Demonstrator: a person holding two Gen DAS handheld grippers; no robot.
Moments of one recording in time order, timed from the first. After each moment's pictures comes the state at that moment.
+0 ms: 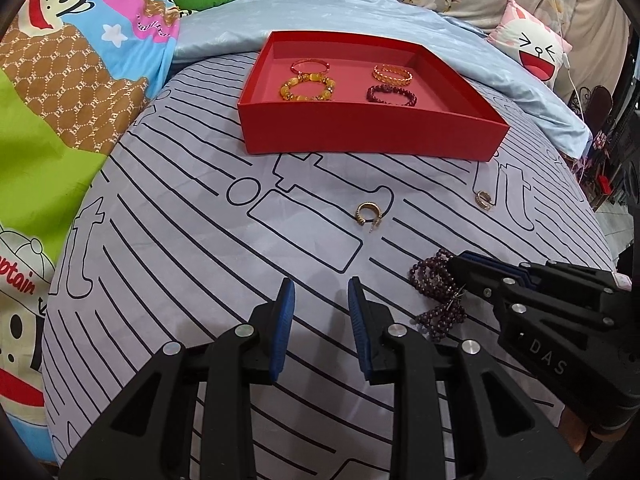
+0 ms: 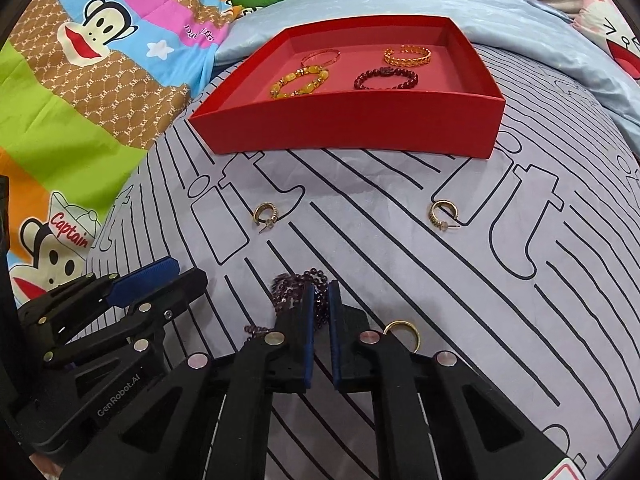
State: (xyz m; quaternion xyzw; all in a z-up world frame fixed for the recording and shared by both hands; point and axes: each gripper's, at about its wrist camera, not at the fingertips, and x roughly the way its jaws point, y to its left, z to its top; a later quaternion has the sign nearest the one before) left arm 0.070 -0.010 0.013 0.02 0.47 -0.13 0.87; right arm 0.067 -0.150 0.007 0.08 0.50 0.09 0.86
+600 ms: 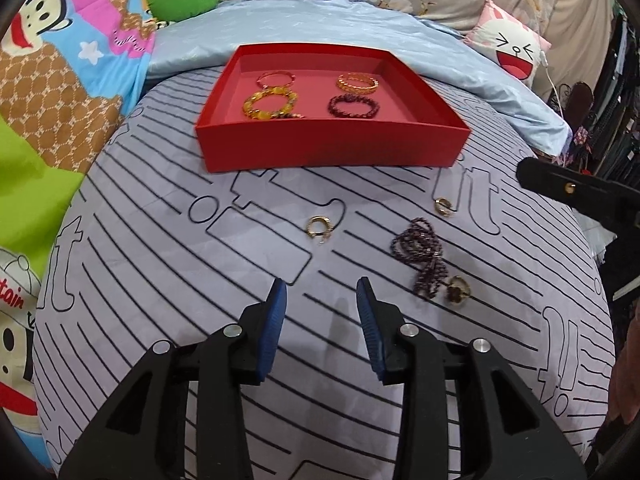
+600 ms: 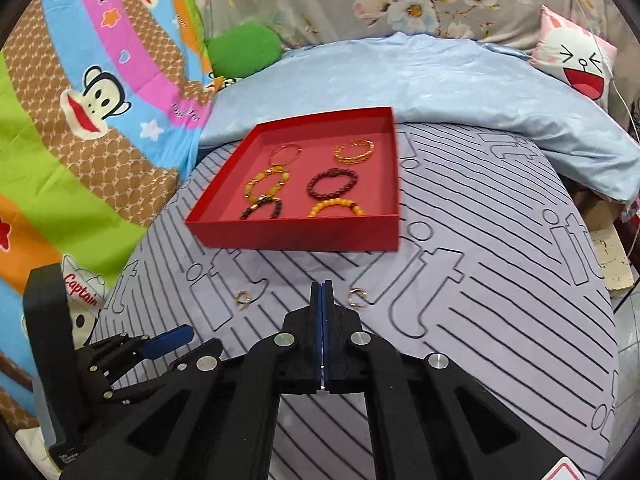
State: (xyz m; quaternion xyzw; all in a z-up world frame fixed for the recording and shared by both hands) left arm 0.065 -0.035 0.024 0.02 0.46 -0.17 0.87; right arm 0.055 -0.207 0.079 0.10 0.43 0.04 0.90
